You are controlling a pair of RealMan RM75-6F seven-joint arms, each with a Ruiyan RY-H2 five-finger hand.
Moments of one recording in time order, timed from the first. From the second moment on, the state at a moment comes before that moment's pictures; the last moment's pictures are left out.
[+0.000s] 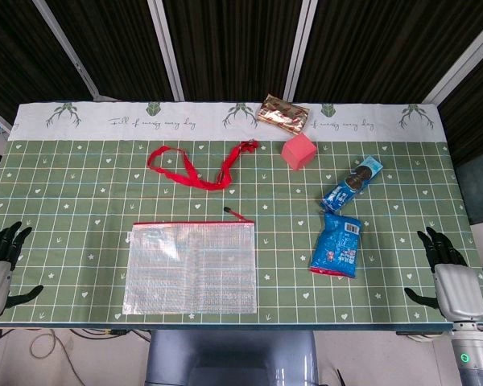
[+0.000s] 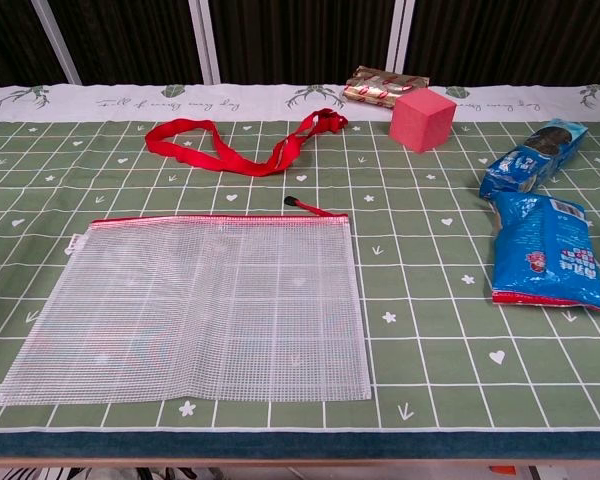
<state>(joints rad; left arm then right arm) -0.08 -1.08 -0.02 -1.72 1.47 1.46 0.14 0.09 -1.16 0.07 -1.63 -1.44 1.43 -0.06</state>
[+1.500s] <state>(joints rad) -0.68 -1.36 -0.35 -1.80 0.91 1.07 0.73 0.10 -1.18 0.09 -1.64 -1.38 1.40 -0.04</state>
